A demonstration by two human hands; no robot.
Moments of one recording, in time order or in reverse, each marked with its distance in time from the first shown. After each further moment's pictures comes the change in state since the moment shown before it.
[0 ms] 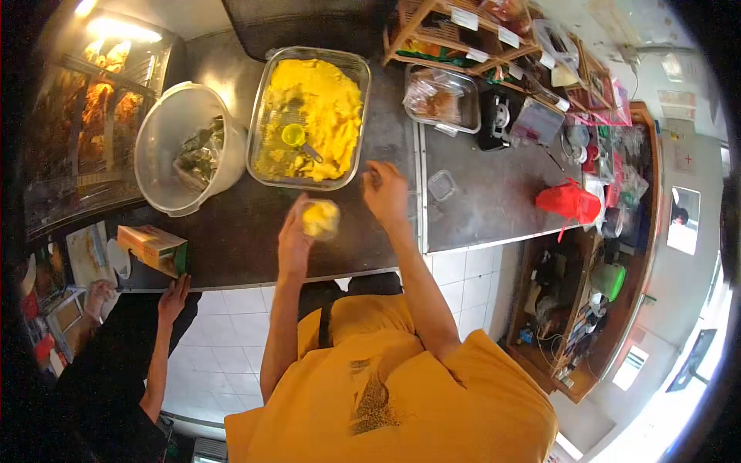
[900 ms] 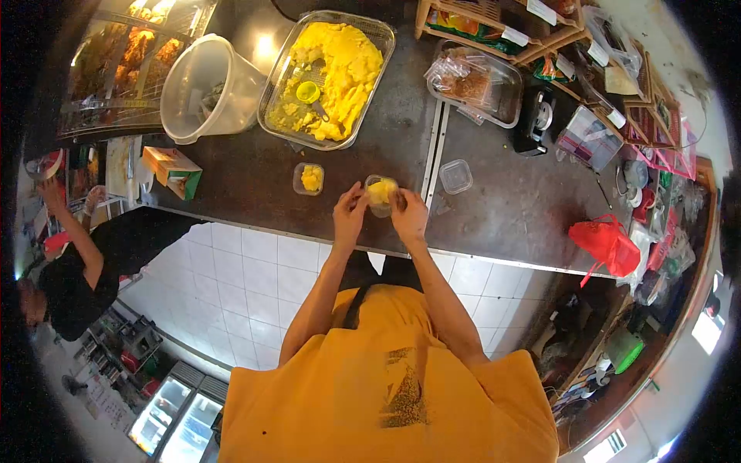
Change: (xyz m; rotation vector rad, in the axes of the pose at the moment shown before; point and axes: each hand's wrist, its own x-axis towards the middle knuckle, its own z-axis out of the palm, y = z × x) left_hand 0.017 -0.212 0.070 0.402 0.406 0.189; right_hand -0.093 0.161 -0.037 -0.054 -0.139 -0.123
